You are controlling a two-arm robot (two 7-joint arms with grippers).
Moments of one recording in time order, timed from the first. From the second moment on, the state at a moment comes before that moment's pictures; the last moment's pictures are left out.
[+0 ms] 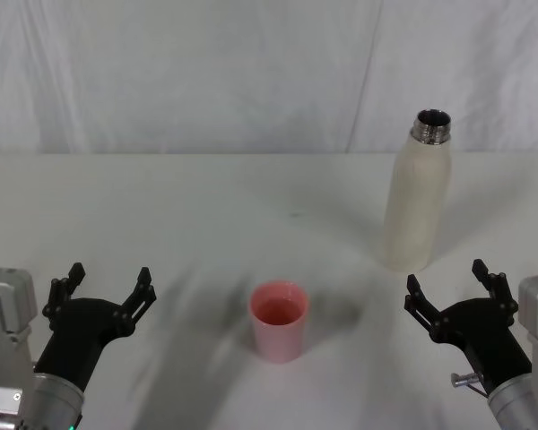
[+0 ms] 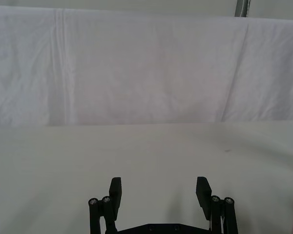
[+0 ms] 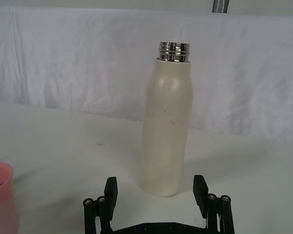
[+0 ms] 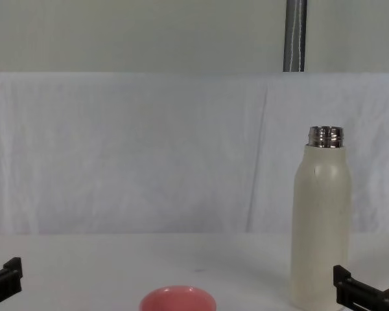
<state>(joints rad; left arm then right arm) 0.27 0.24 0.04 -1.85 -0.25 -0.02 -0.02 -0.17 0.19 -0.26 -1.77 0.07 -0.06 -0.03</state>
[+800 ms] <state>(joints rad) 0.27 0.24 0.04 -1.85 -0.25 -0.02 -0.02 -0.17 0.19 -0.26 -1.77 0.07 -0.06 -0.03</state>
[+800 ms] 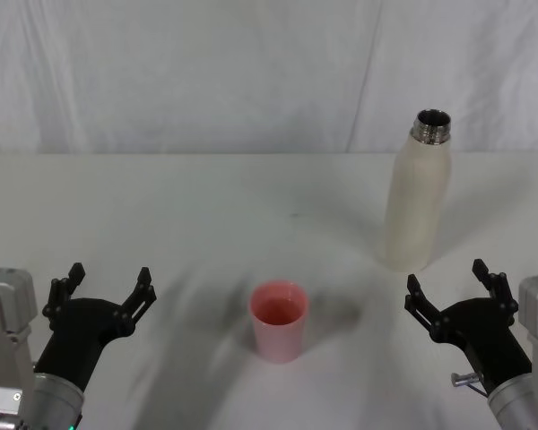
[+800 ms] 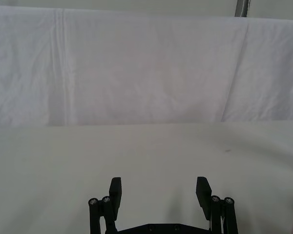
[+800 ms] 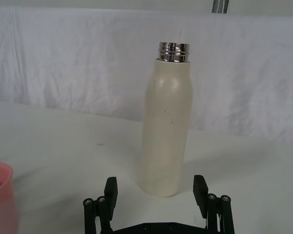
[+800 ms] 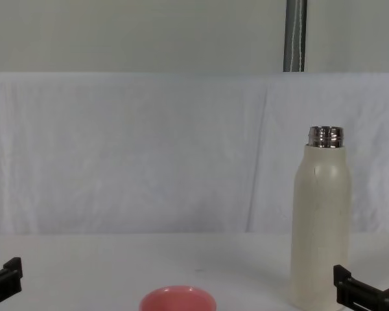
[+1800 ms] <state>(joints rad) 0.27 0.24 0.04 -1.85 -0.25 -0.02 -0.02 -0.17 0.19 -0.26 -1.77 0.07 -0.06 -0.03</state>
